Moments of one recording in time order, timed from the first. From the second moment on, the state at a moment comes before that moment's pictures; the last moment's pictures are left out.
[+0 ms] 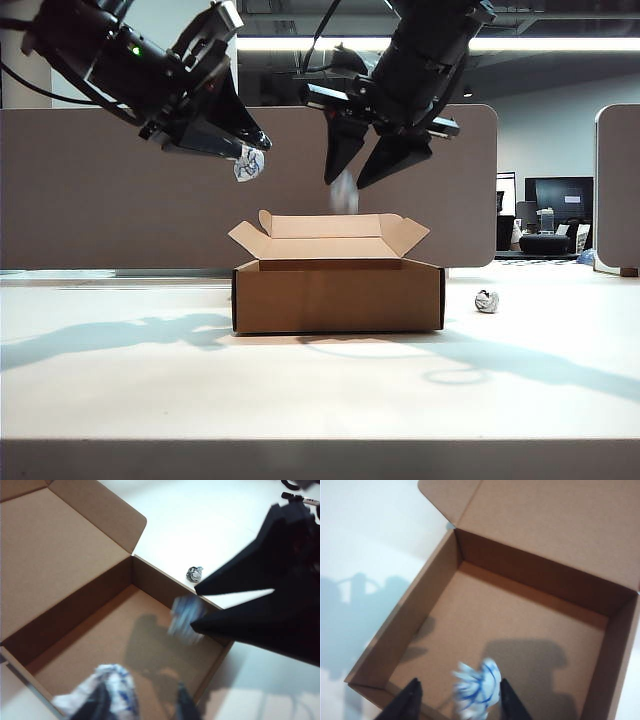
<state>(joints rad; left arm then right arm) -0.31 1.58 1.14 -0.04 0.58 0.16 0.53 1.74 1.38 -0.29 0.02 0.08</state>
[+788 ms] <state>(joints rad) -0.31 1.59 1.14 0.04 0.64 0.15 0.52 1.75 1.38 -0.25 0.03 0.08</state>
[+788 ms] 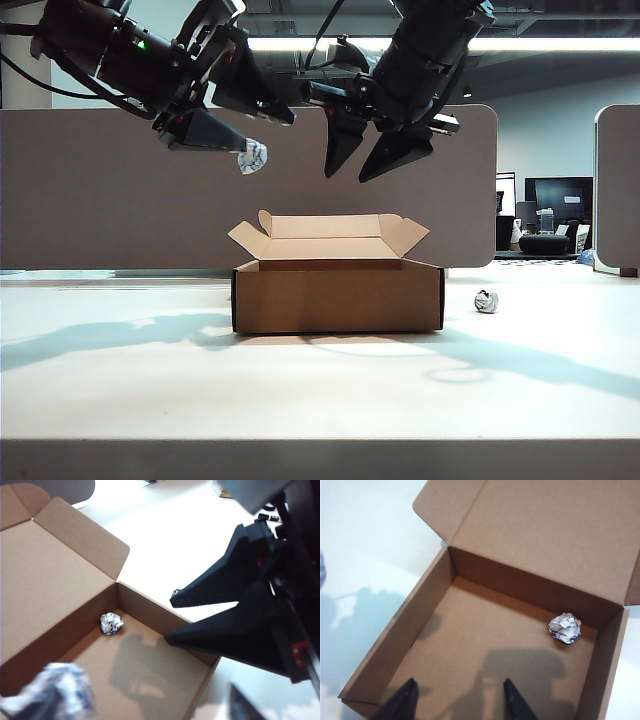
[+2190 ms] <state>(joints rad) -0.40 1.75 1.51 -0.41 0.47 0.55 0.52 1.74 1.38 -0.31 0.15 -0.02</state>
